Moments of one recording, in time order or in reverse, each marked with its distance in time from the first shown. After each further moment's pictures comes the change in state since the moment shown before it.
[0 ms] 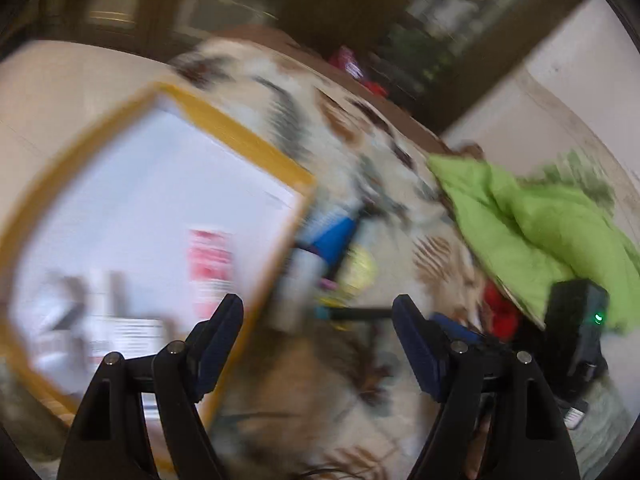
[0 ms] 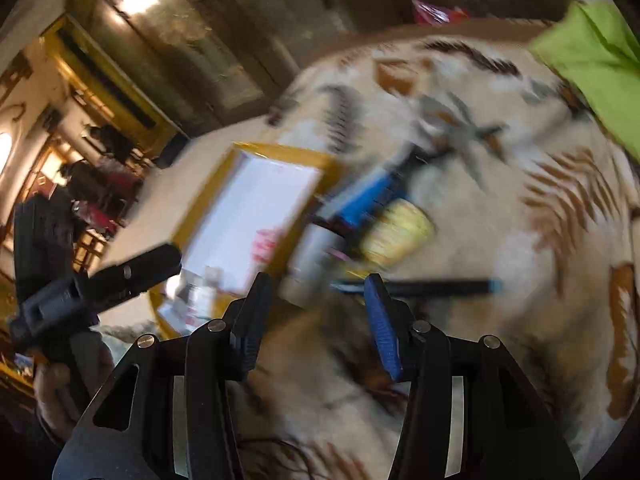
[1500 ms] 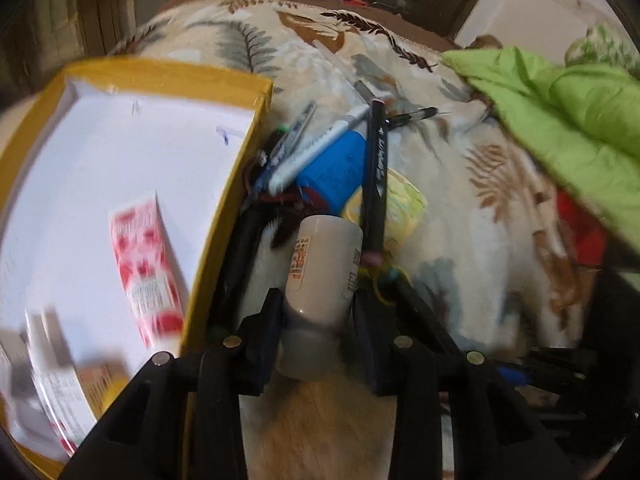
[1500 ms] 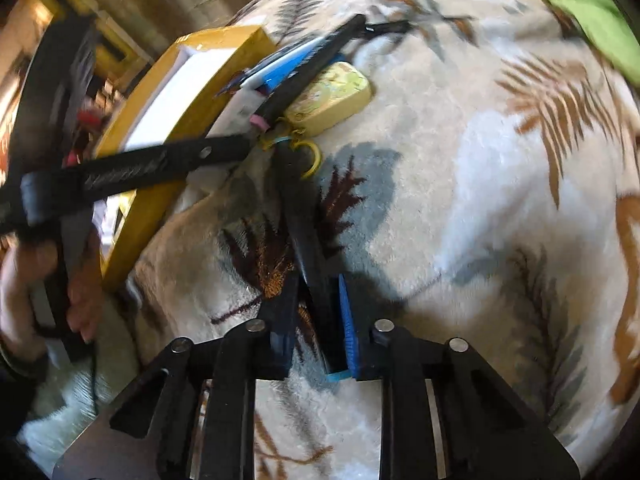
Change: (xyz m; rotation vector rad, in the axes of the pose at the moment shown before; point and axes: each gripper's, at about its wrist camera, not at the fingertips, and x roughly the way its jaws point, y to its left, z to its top) left arm 0.082 -0.007 -0.025 0.190 0.176 0.175; right arm 0.046 -0.057 -0.057 -0.042 0.223 -0.091
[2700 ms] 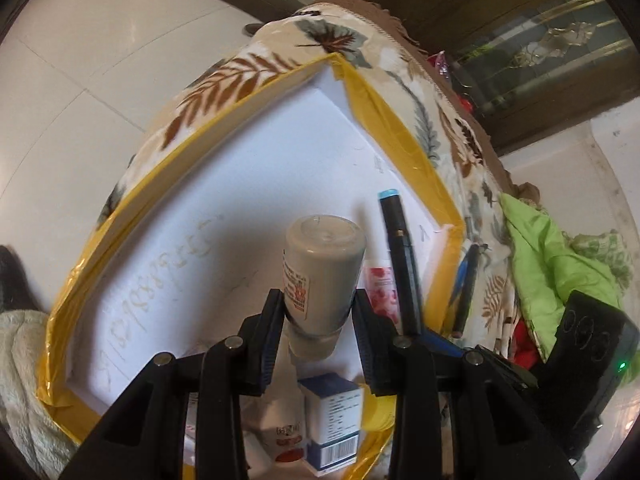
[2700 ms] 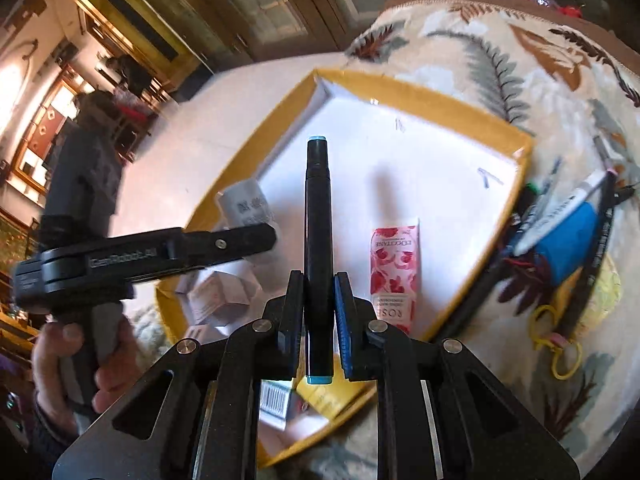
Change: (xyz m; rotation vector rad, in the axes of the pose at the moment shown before) left arm -0.075 0.208 0.007 -0.461 -0.030 -0.152; right arm 0.061 0.197 0.110 -0.140 -0.030 0.106
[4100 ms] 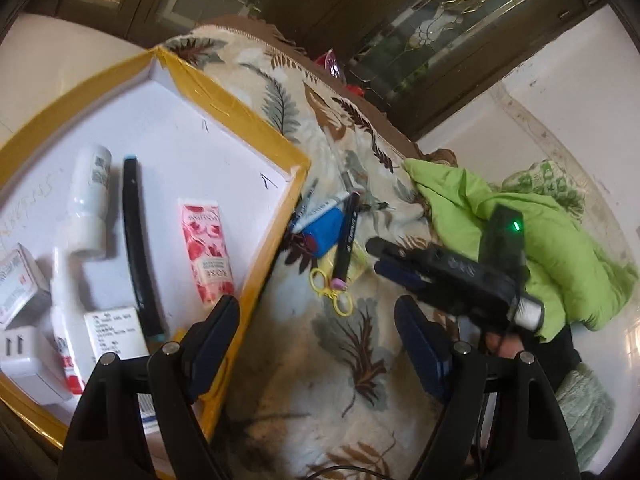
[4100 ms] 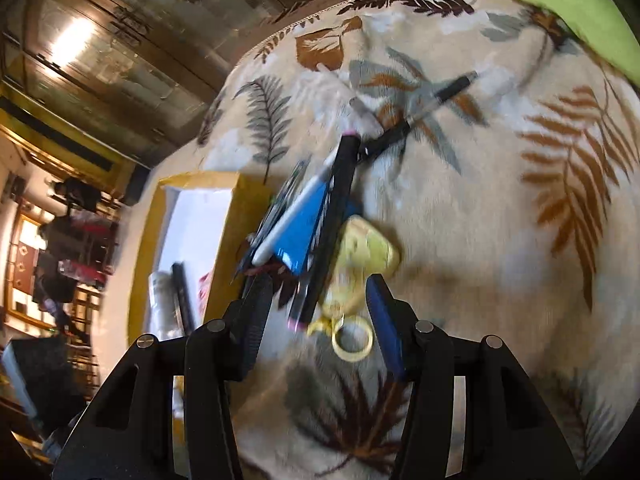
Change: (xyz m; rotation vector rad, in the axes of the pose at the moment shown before) left arm 0.010 -0.110 -0.091 0.219 -0.143 -0.183; right arm -0.083 -0.176 -0.029 0.421 -0.158 -0.072
